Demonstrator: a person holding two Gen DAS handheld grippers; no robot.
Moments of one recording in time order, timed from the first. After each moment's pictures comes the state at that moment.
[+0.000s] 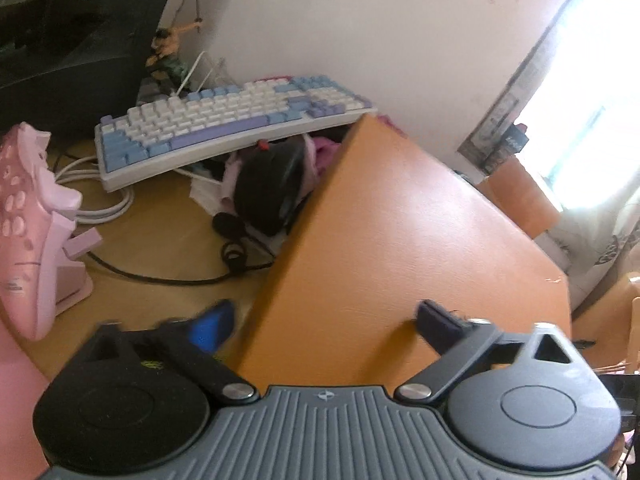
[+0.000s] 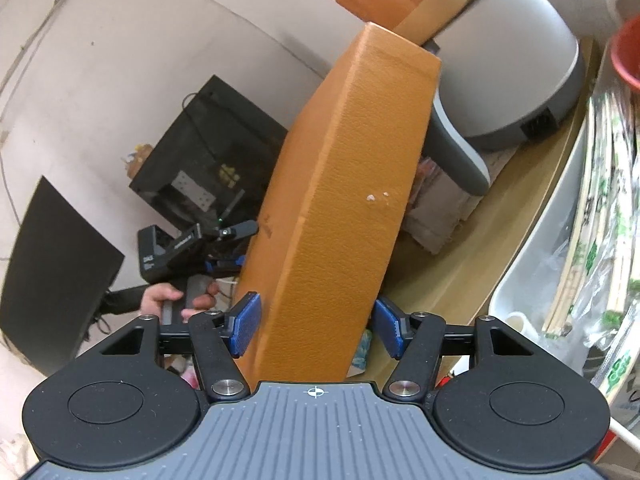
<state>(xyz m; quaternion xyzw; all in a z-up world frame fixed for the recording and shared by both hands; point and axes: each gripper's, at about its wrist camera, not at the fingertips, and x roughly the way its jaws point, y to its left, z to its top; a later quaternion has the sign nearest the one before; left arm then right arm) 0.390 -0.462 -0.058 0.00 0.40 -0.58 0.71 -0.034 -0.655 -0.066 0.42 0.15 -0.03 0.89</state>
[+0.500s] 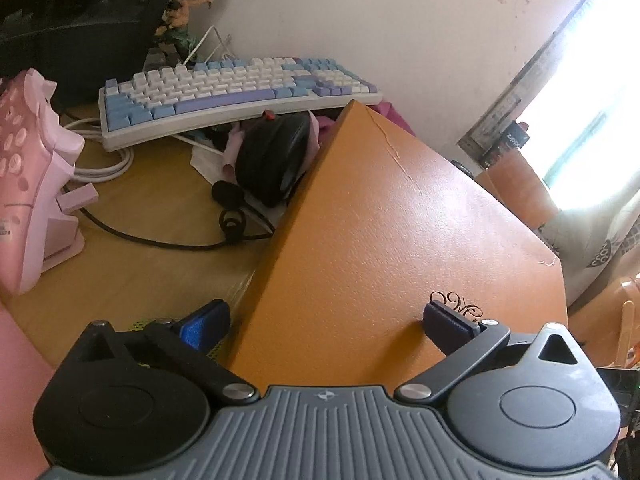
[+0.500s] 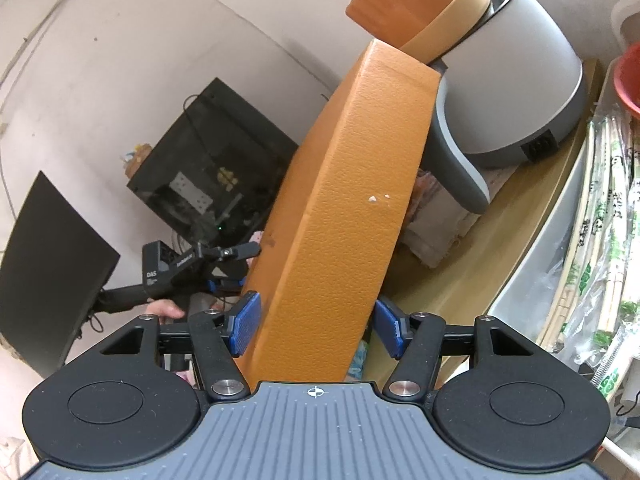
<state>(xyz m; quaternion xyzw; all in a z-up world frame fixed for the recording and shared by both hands) 0.393 -0.452 -0.072 -0.02 0.43 -0.59 0.69 -0.036 -0.657 -0.057 0.41 0.15 -0.04 0.90</state>
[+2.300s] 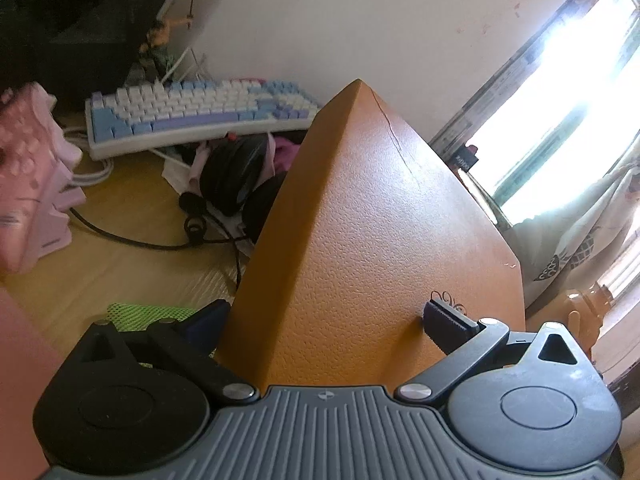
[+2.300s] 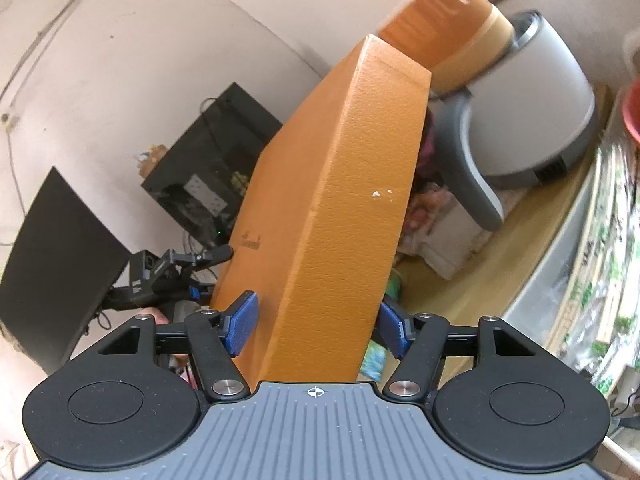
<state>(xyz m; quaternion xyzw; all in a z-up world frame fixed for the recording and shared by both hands) 0.370 -0.414 -0.038 -0.07 0.41 -0.62 0.67 -0.048 -0.648 -0.023 0.39 0.14 -0.03 0.91</state>
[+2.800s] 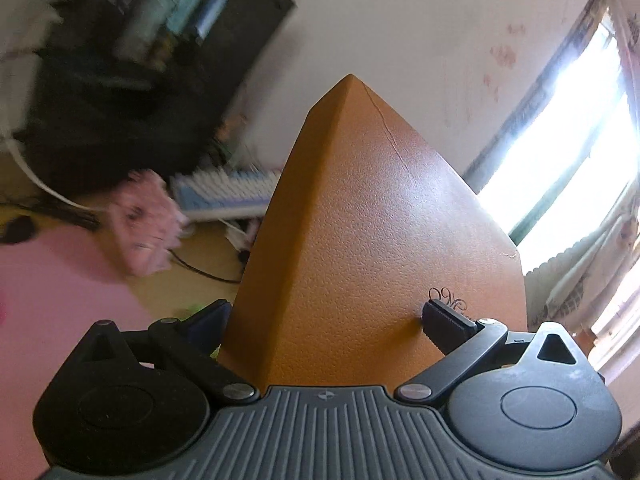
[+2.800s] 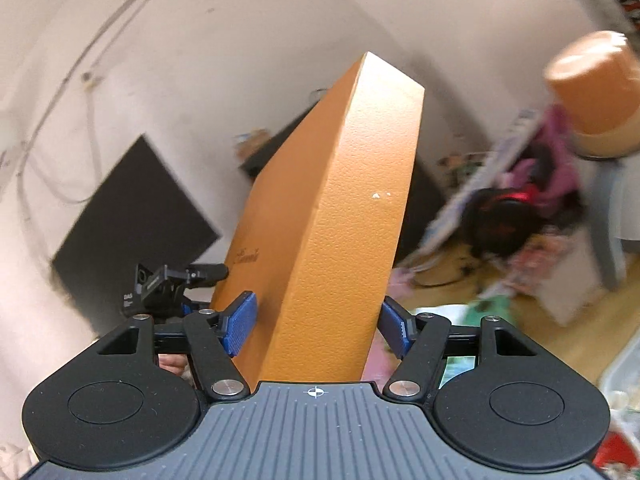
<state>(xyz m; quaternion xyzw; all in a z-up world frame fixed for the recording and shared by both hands) 0.310 -0.261 0.051 -0.12 0.34 -0.53 0.76 -0.018 -0.595 0.061 0.33 0.12 0.09 0.93</state>
